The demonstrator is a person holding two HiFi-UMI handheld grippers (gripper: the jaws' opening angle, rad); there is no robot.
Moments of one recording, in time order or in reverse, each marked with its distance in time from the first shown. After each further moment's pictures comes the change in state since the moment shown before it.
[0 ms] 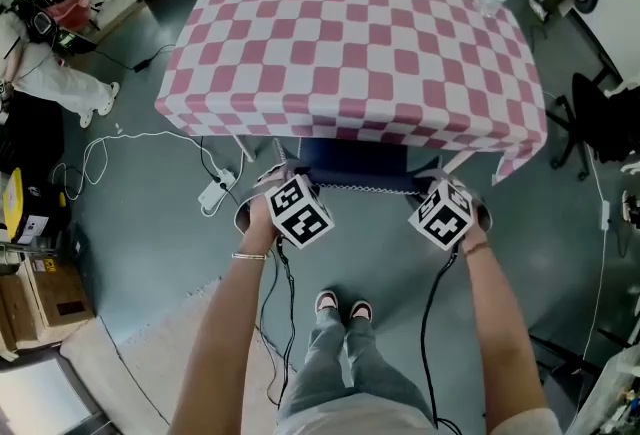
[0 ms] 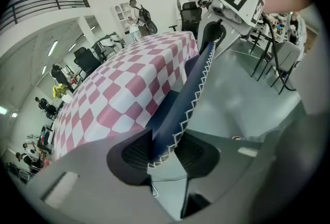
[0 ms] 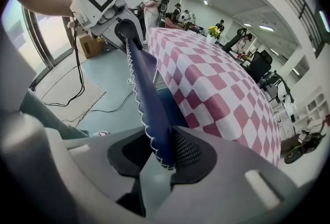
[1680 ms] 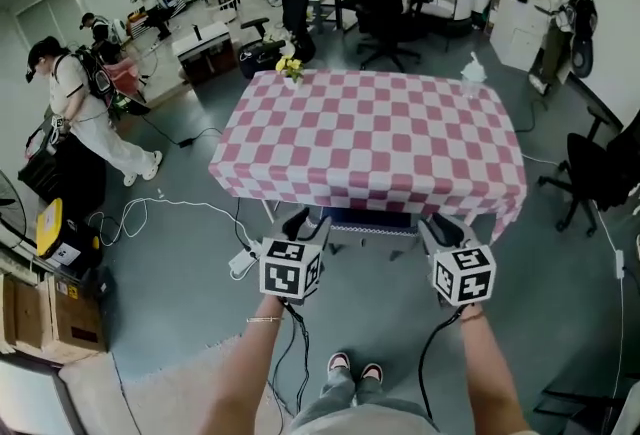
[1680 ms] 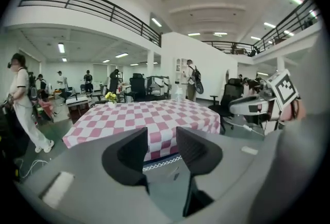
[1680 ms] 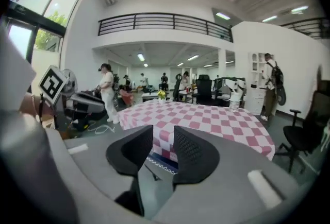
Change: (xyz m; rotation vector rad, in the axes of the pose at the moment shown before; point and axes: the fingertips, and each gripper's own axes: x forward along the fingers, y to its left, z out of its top) left arm -0.216 0.005 0.067 -0.649 -0.585 0.245; right arm -0.217 -0.009 0.026 0.617 -0.744 -0.266
